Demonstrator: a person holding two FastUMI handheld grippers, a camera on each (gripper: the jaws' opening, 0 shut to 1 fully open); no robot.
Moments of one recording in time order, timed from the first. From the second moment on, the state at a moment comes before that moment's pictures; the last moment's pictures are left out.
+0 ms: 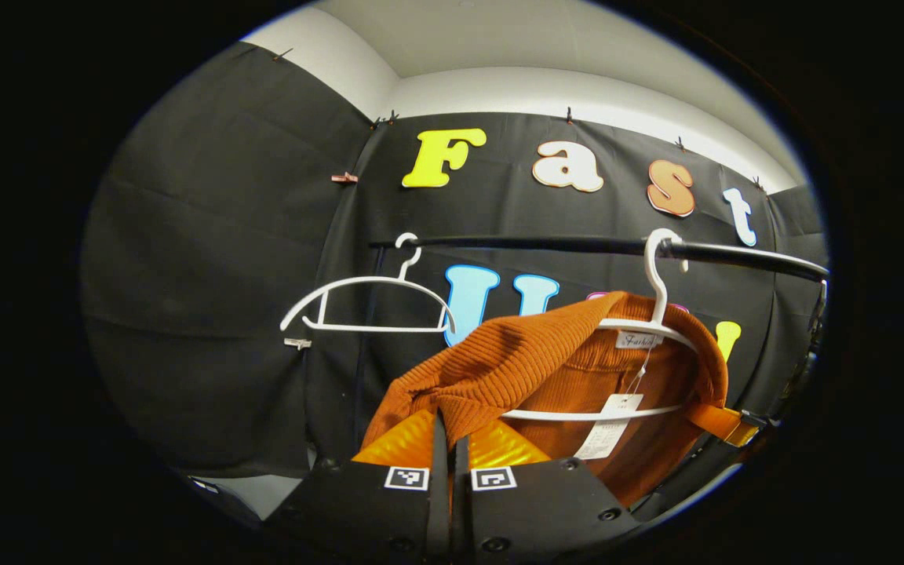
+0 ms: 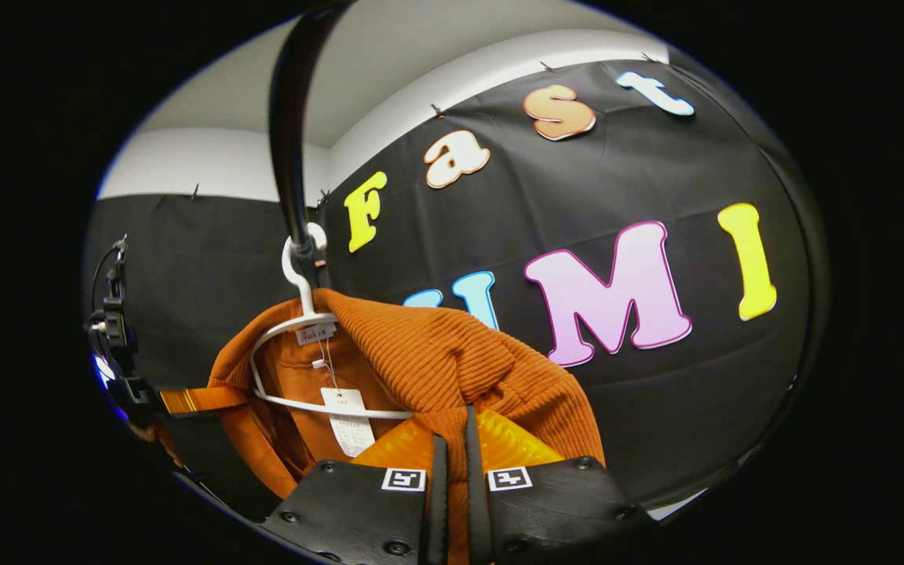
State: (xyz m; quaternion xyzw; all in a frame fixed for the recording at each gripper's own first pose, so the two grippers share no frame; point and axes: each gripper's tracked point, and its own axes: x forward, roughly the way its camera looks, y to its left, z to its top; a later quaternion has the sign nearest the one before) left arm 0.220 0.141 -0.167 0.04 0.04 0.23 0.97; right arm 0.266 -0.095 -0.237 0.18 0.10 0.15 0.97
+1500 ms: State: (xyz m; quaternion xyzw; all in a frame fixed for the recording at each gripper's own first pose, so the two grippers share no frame) left arm 0.307 0.204 -0.152 0.11 0.20 -0.03 0.97; right arm 0.360 -0.149 -0.154 0.29 0.07 0.20 0.93
